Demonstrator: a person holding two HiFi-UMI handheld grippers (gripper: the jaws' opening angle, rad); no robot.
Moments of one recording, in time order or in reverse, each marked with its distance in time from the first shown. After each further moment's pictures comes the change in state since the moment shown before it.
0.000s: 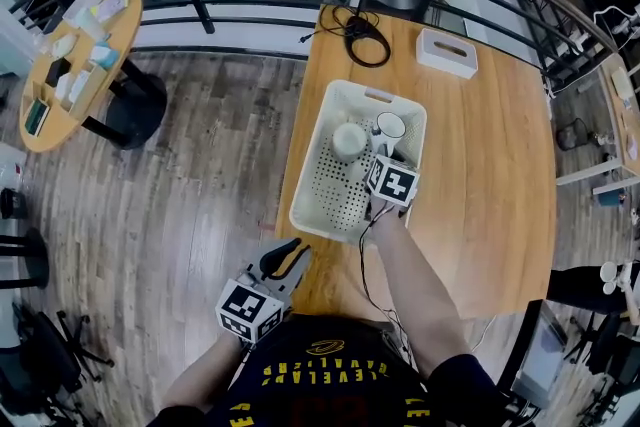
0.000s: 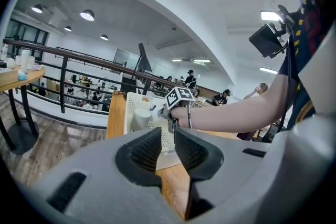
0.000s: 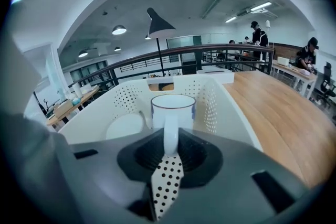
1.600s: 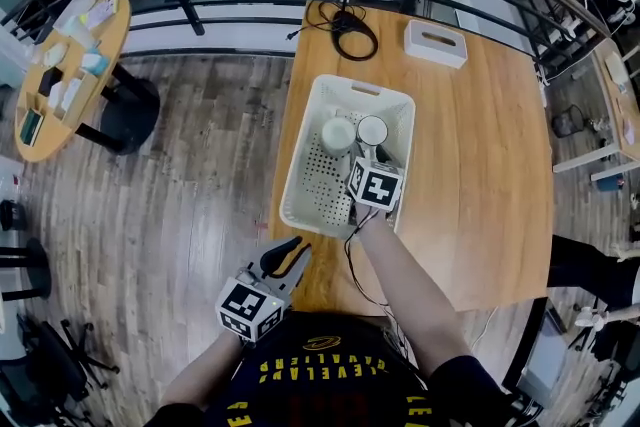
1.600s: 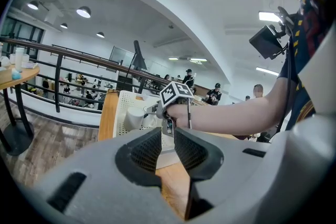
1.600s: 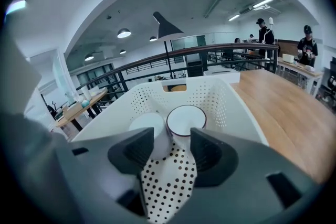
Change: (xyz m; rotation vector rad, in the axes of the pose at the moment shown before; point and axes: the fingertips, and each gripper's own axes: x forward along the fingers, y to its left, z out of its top) left arm 0.010 -0.015 -0.001 0.007 0.019 -0.044; right arm -0.021 0.035 -0.002 -0.007 -0.024 0.090
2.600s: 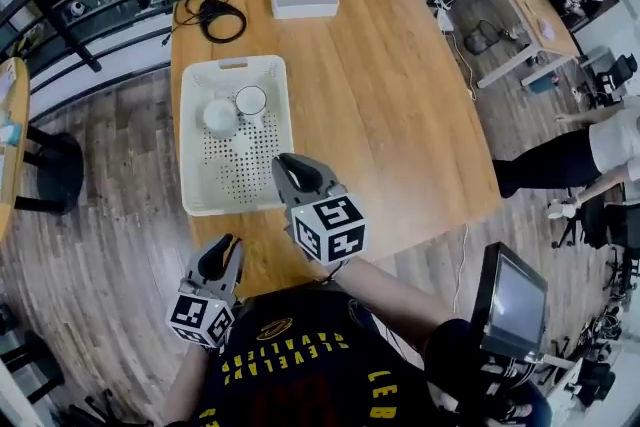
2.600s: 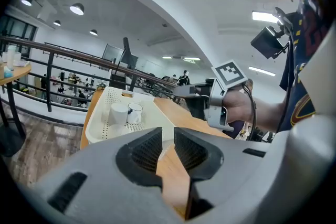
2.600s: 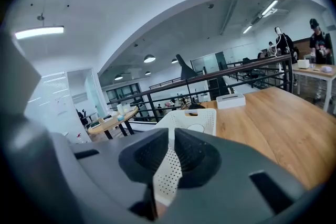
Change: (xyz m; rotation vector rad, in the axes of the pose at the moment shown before) left arm 0.004 -0.042 -0.015 0.020 0.007 -0.056; right arm -0.198 0.014 0.015 -0.050 -0.229 0.275
